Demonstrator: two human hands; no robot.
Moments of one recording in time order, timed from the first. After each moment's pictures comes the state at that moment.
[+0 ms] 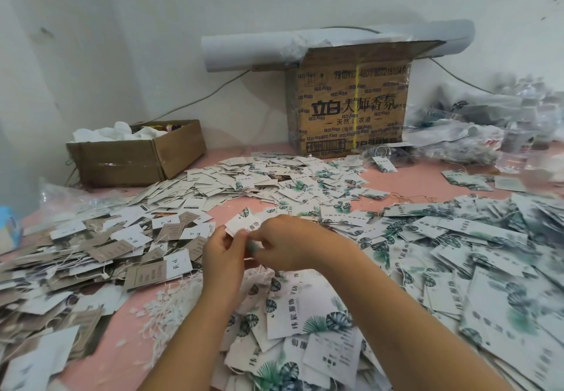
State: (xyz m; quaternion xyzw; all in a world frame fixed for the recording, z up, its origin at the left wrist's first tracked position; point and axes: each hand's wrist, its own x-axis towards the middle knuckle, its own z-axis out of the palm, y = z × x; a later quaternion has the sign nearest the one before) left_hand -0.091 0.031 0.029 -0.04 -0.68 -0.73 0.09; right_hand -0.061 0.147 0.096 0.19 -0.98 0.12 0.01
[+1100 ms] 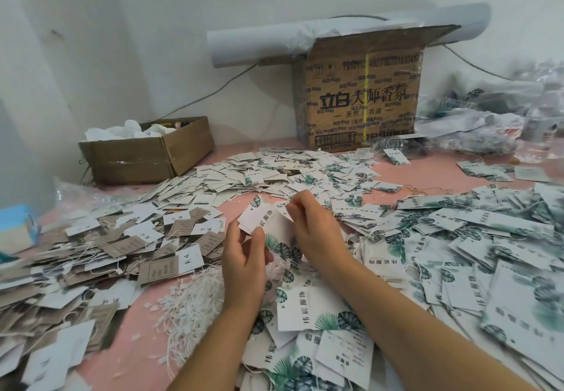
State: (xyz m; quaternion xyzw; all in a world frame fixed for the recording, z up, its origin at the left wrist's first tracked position) left_hand -0.077 0.039 0.011 -0.15 -0.68 -0.68 0.22; right_hand -0.081 0.160 0.040 0.06 -0.86 0.40 0.31
